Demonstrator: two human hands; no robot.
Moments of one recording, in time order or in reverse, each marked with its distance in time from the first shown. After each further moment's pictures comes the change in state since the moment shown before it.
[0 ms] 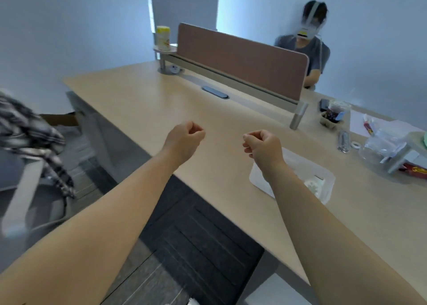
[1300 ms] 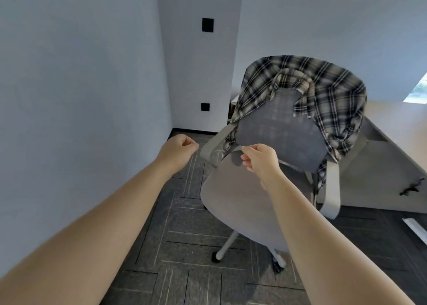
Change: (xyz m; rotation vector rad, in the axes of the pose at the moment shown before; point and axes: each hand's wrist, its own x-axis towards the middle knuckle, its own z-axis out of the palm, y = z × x) left_hand -0.457 -0.228 -0.605 0.110 0.839 -0.554; right_hand -0.432 -0.172 0.615 -0.054 -0.917 -0.072
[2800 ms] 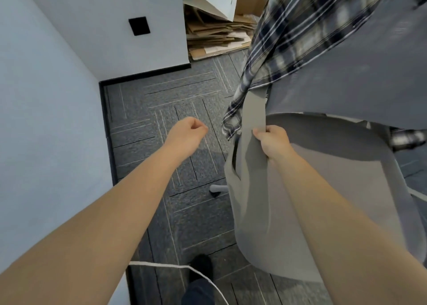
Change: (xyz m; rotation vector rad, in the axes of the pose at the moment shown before) left_hand 0.539 -0.178 0.118 0.174 -0.572 -0.139; right_hand 0.467 0.141 0.195 0.021 0.328 0.572
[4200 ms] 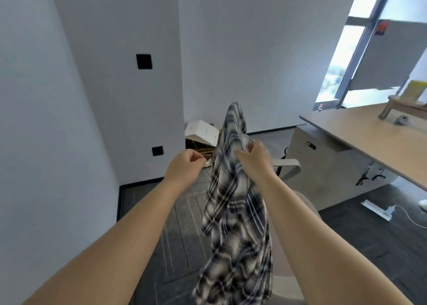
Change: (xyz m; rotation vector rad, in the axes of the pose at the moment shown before) left_hand -0.310 0.142 -0.054 -0.048 0.276 0.467; right_hand -0.311 -0.111 -0.162 -0.140 0.165 -0.574
